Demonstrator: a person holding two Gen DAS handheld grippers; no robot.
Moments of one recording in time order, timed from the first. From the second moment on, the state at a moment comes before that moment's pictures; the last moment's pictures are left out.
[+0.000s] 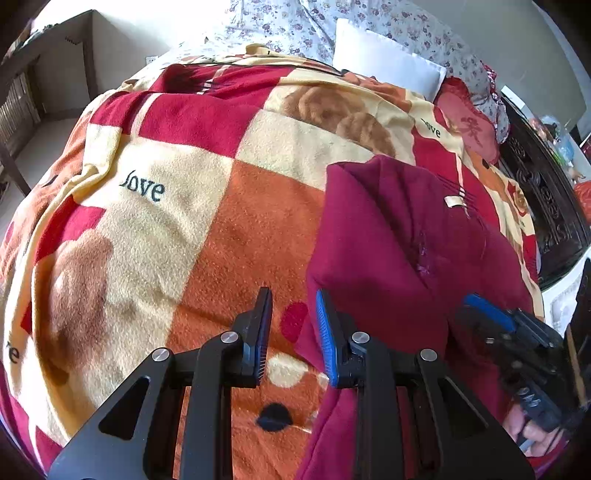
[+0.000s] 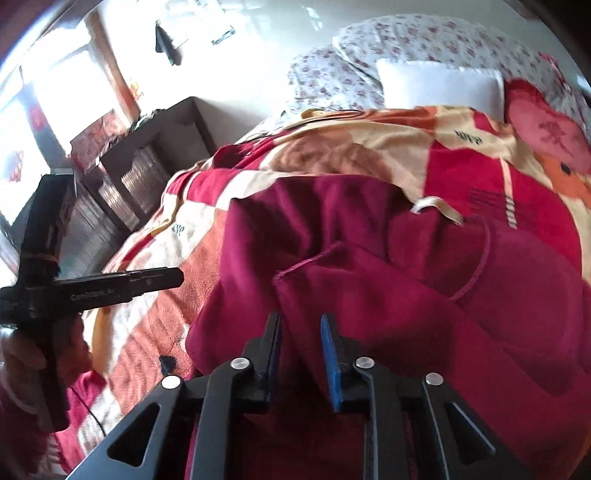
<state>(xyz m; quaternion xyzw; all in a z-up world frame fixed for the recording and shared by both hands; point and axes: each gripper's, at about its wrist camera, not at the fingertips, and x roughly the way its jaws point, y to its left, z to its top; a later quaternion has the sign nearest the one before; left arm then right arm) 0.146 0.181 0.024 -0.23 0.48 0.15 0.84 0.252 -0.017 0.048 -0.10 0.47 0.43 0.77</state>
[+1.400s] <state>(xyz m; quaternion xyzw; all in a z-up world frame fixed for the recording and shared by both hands) 0.148 0.147 0.042 -0.21 0.45 0.14 0.86 0.241 -0.071 0.069 -0.01 0.46 0.40 0.79</state>
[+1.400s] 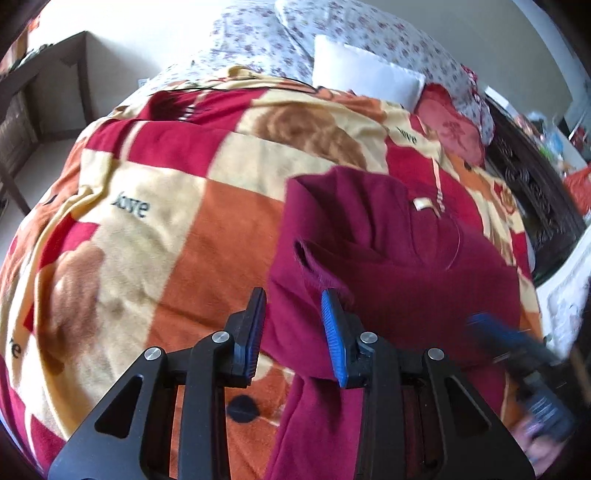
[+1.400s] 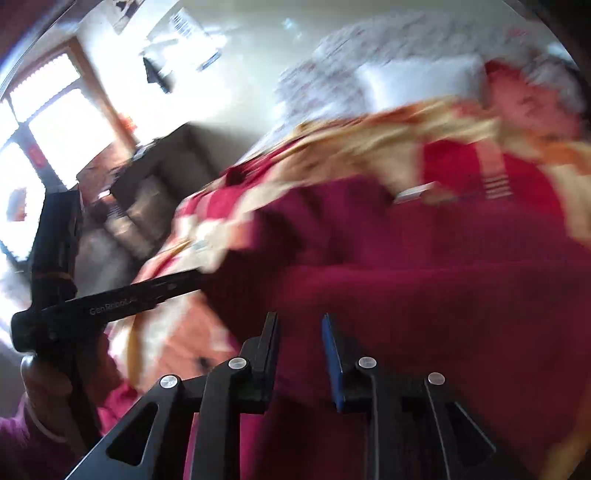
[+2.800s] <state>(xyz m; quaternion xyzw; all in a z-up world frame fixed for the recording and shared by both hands) 0.161 0.111 0.000 -0.14 0.47 0.17 0.85 0.278 -0.218 0.054 -0.01 0.50 0.24 0.83</state>
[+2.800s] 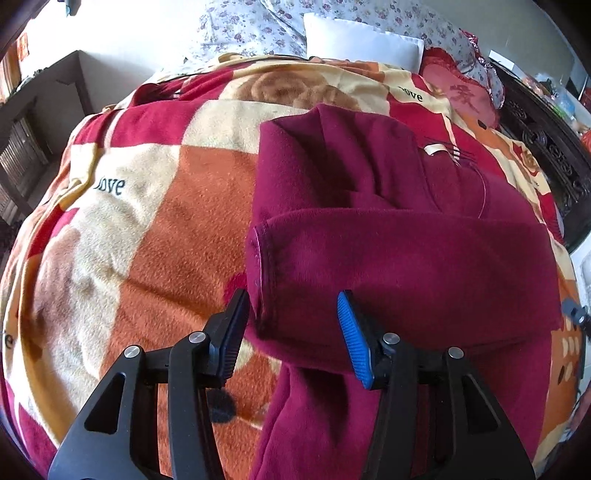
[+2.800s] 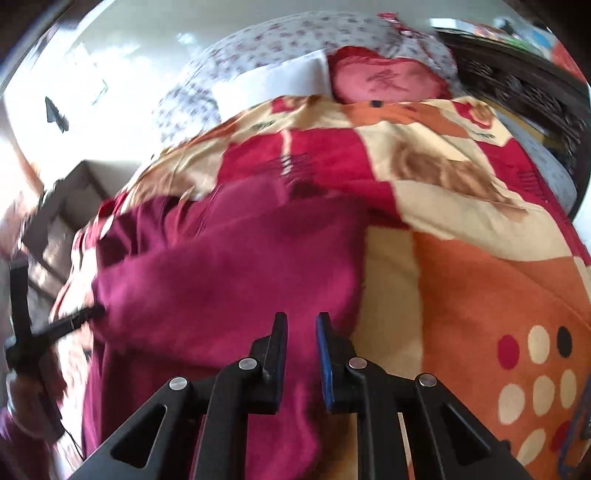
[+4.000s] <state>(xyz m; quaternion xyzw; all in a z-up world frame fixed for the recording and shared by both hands) -0.029 0.069 -0.014 -0.18 0.55 0.12 0.81 0.105 -0.311 0.050 0.02 0.57 0.26 0.78</state>
